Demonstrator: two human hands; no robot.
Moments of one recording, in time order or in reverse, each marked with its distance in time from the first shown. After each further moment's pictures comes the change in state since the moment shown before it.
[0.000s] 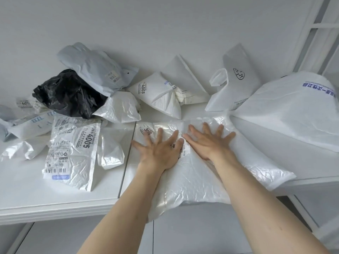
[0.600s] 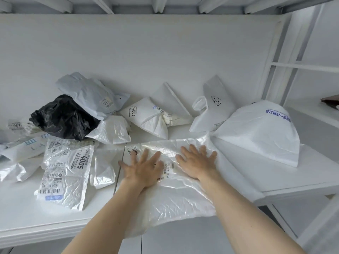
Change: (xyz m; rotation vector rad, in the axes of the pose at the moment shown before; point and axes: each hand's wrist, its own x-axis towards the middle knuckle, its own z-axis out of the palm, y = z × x) left_hand -0.005 -0.015 -0.007 0.020 -0.090 0.043; right_hand -0.016 0.009 0.000 0.004 0.037 -0.032
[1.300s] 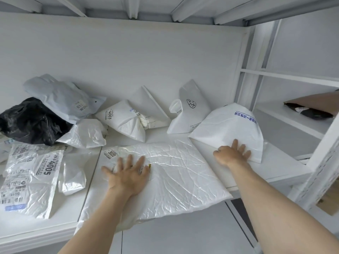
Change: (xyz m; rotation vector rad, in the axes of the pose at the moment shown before) left_hand -0.013 0.033 0.011 0.022 0.047 -0.036; right_hand -0.021 0.162 -0.058 0.065 -0.009 0.504
